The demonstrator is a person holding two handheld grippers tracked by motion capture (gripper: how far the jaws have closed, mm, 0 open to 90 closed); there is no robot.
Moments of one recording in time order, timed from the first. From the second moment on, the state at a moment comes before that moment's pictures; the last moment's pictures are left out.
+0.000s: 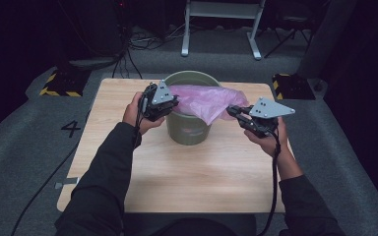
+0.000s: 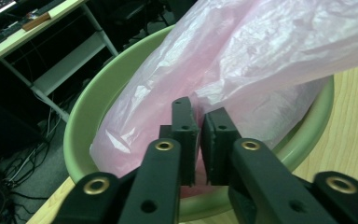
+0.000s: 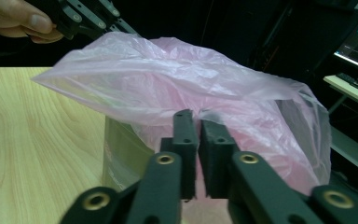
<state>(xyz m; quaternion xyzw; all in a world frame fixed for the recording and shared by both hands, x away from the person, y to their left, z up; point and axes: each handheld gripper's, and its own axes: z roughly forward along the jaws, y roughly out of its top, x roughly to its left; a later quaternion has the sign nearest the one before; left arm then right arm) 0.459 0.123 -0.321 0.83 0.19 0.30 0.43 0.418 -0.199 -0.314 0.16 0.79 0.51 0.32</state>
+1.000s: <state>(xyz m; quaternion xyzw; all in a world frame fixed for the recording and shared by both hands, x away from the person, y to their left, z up) 0.403 0.061 -0.282 0.82 0.12 0.27 0.49 0.418 -0.196 -0.318 0.16 0.79 0.49 0.32</state>
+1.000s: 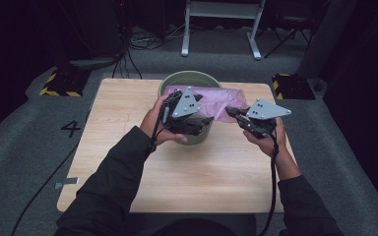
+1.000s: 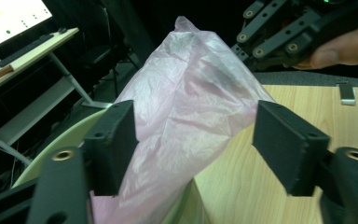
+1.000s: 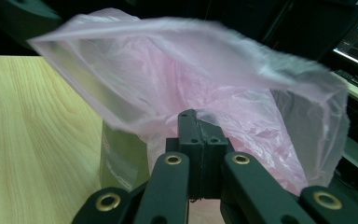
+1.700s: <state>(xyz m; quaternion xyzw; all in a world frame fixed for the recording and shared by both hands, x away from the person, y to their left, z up) 0.414 0.101 -0.306 0.82 0.16 0.27 0.48 0.406 -0.191 -0.333 0.15 0.79 0.51 0.30</state>
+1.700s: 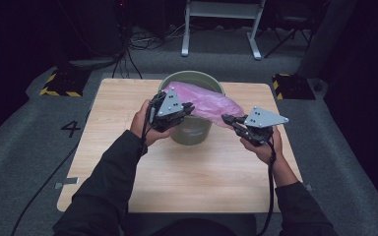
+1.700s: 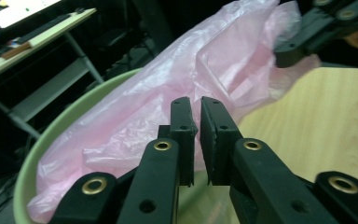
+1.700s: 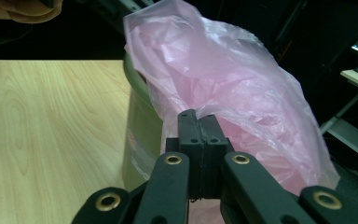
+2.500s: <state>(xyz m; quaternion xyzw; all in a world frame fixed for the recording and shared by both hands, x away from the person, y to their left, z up) 0.409 0.046 -0.272 0.85 0.13 0.30 0.41 0.395 -0.174 -0.333 0.12 0.81 0.49 0.30</state>
